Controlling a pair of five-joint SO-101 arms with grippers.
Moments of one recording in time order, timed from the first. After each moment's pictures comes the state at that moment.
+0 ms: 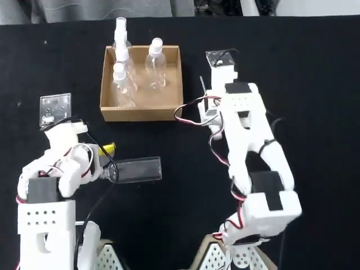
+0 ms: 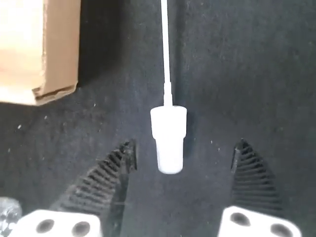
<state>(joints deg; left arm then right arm) -8.8 -66.7 54.9 71.0 0.6 -4.8 9.6 13.4 62.0 1.5</state>
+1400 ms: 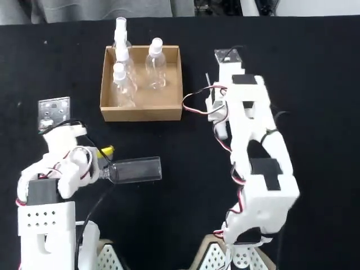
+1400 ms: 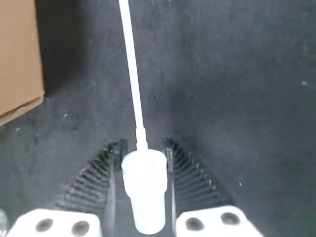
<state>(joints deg) -11.6 -67.5 57.4 71.0 0.6 -1.2 15.6 3.9 68.8 1.6</state>
